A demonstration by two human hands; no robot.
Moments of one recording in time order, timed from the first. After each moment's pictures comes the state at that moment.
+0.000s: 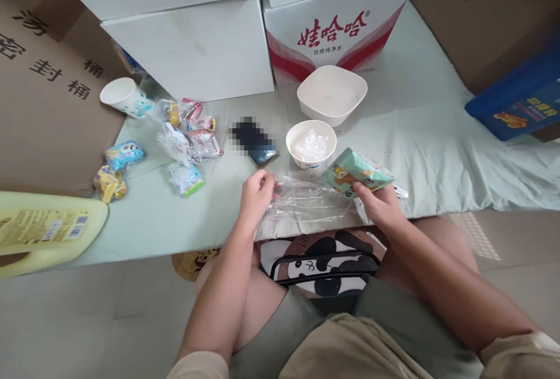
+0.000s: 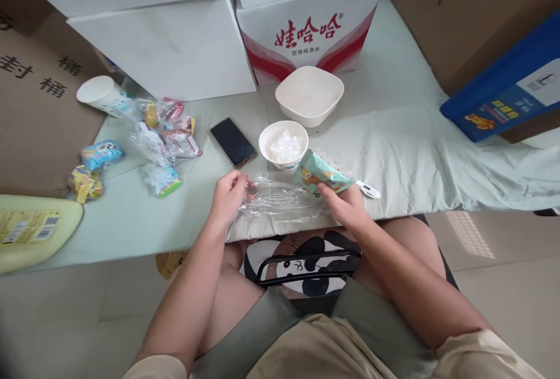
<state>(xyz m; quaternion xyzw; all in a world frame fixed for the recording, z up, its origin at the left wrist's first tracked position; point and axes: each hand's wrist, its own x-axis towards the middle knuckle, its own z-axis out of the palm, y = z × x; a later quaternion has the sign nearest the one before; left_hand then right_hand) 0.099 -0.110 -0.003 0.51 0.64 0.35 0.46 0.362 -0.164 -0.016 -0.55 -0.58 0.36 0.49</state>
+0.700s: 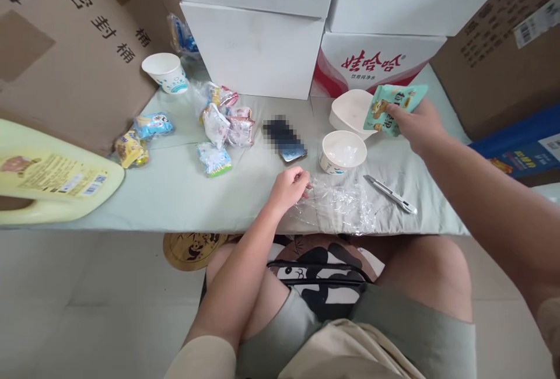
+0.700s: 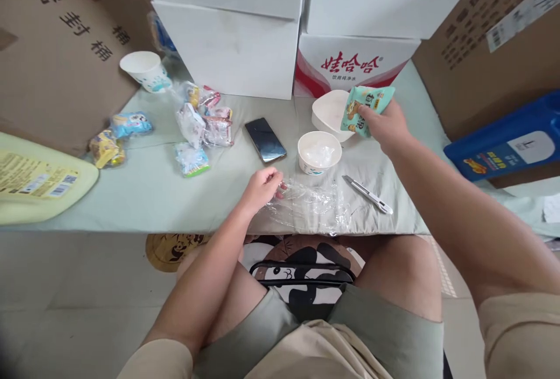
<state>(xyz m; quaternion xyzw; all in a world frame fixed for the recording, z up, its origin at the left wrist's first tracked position) 0.092 -0.119 0.014 0.54 0.56 0.33 0.53 0.370 -0.009 0.087 -0.71 -0.53 0.23 0.41</state>
